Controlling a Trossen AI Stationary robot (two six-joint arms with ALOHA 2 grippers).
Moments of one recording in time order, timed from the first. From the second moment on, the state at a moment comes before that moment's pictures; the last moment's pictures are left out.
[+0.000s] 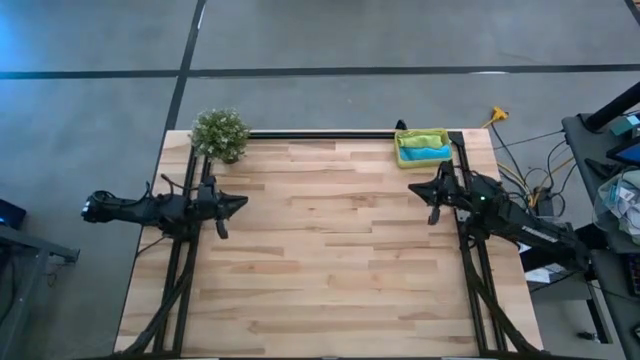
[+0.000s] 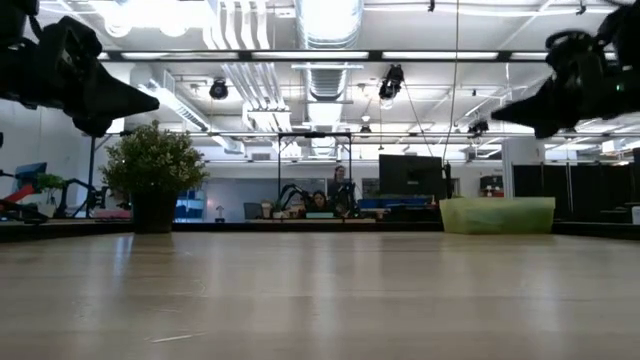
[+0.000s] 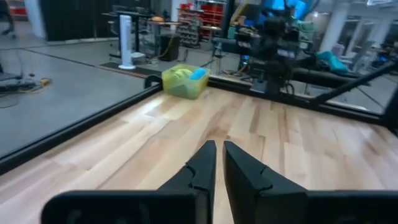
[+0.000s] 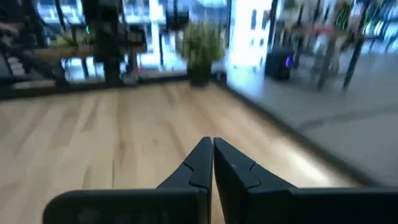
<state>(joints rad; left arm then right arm) -0.18 0.03 0.10 -0.20 -0.51 -0.18 -0.43 0.02 0.07 -0.12 -0.14 -0.02</state>
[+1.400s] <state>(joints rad) -0.18 0.03 0.03 0.02 -0.44 -0.05 0.02 0.13 0.01 0.06 0.10 -0.05</state>
